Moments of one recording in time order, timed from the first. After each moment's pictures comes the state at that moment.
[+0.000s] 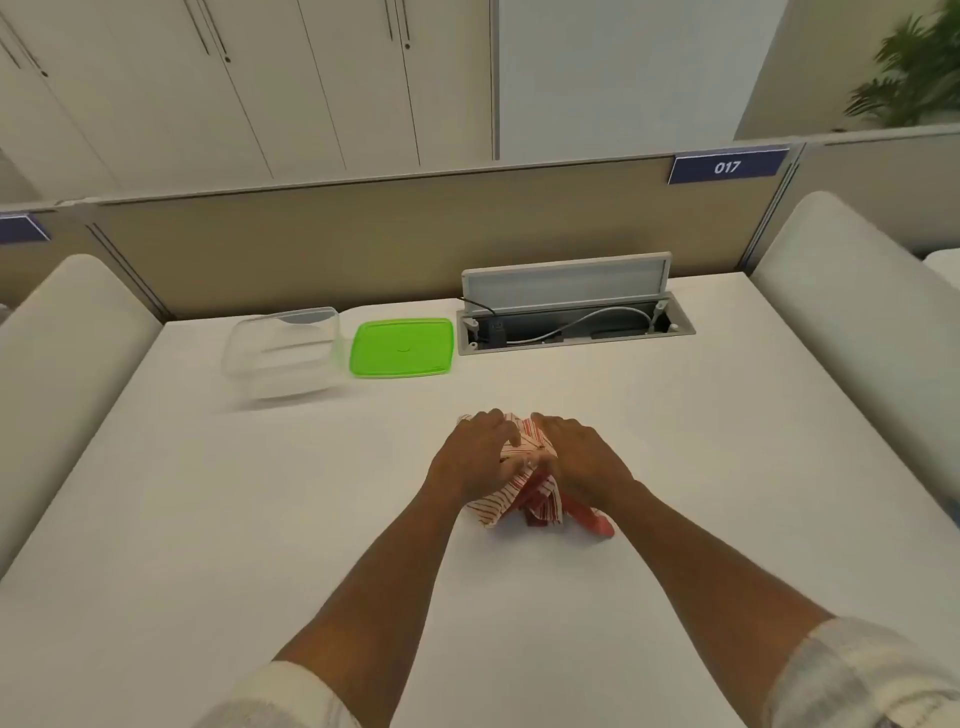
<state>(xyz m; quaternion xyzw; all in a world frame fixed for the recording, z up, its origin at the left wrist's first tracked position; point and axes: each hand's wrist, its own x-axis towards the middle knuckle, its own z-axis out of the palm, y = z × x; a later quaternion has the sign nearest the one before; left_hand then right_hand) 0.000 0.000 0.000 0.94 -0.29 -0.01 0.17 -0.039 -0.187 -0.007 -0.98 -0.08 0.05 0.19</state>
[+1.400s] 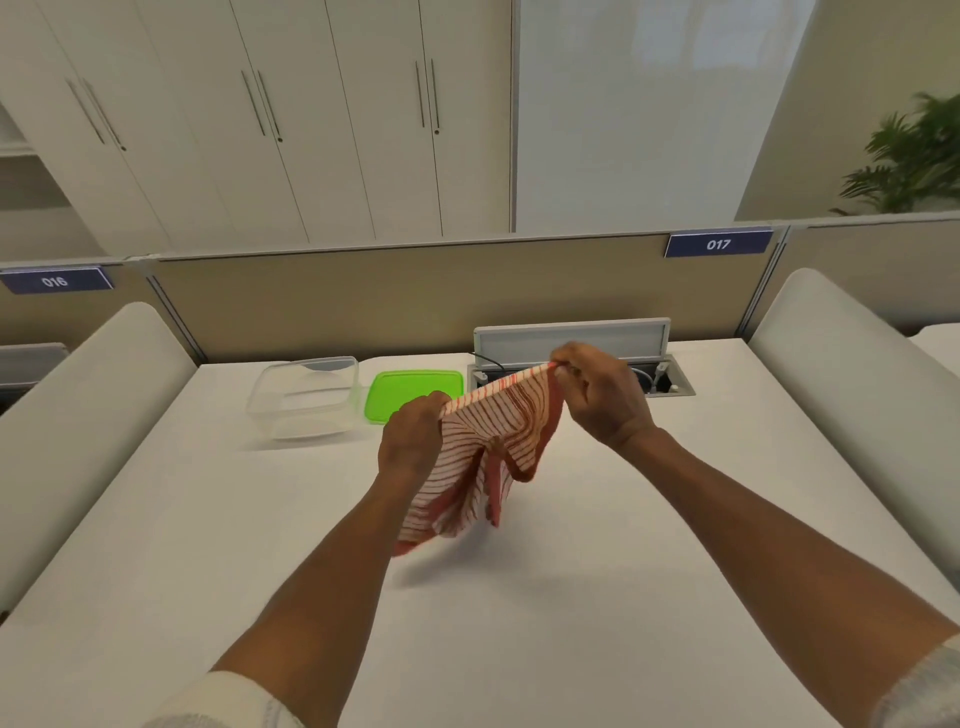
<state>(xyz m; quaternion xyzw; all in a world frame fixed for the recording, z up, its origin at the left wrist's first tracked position) 0.035 0.048 0.076 0.96 -0.08 0.15 0.22 0.003 -0.205 0.139 -0.89 -0.18 -0.31 0.29</state>
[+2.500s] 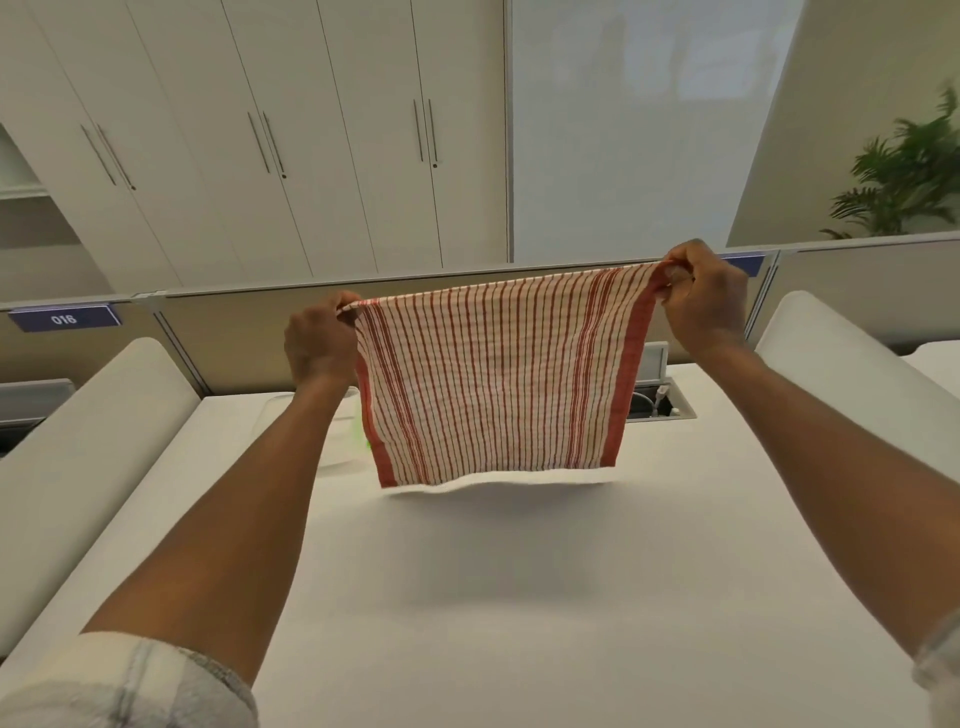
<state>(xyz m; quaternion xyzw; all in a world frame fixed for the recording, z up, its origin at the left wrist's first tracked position) 0.104 0.114 0.220 0.89 0.03 0.37 0.28 0.052 -0.295 0.242 -0.84 0.00 -0.46 0.29</state>
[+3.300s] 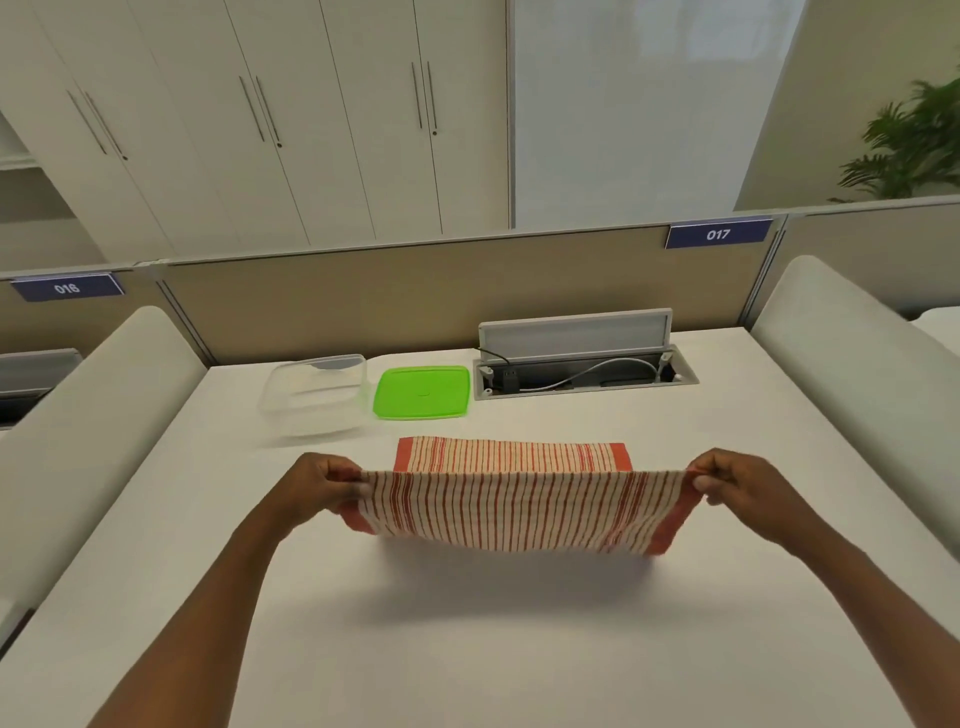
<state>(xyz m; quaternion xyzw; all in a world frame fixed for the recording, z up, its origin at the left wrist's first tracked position) -0.017 0.202 0.074 0.86 -0.02 -0.13 0.48 -0.114 -0.335 0.068 -0.93 0.00 -0.03 0.38</state>
